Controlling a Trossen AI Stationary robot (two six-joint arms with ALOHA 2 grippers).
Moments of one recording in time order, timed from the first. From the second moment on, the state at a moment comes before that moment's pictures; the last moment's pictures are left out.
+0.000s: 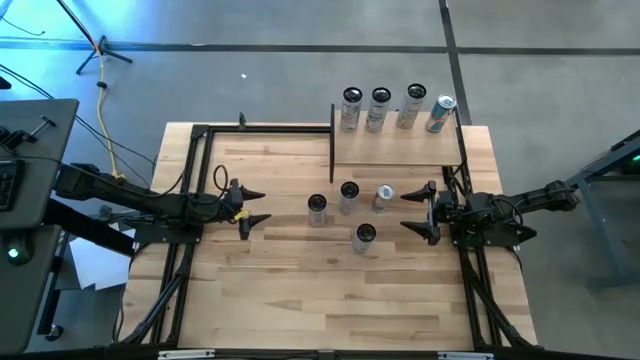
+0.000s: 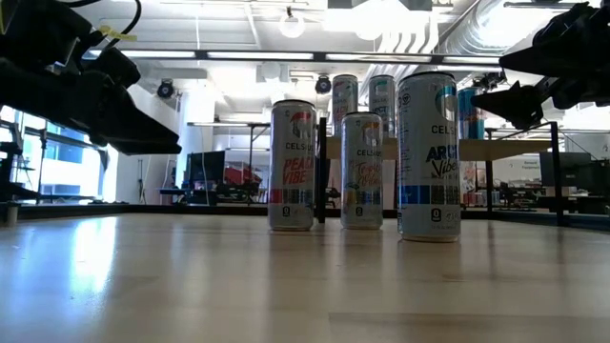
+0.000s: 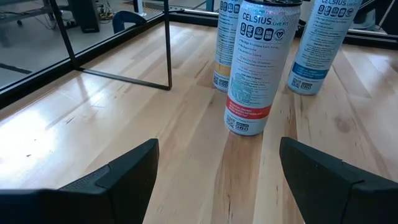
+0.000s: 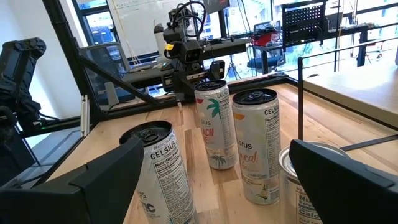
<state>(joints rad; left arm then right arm) -0.12 0.75 0.01 0.43 -0.40 -0.17 0.24 0.07 0.01 0.06 0.32 0.18</state>
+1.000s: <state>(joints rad) -0.12 0.75 0.01 0.43 -0.40 -0.17 0.24 0.07 0.01 0.26 0.83 0.29</state>
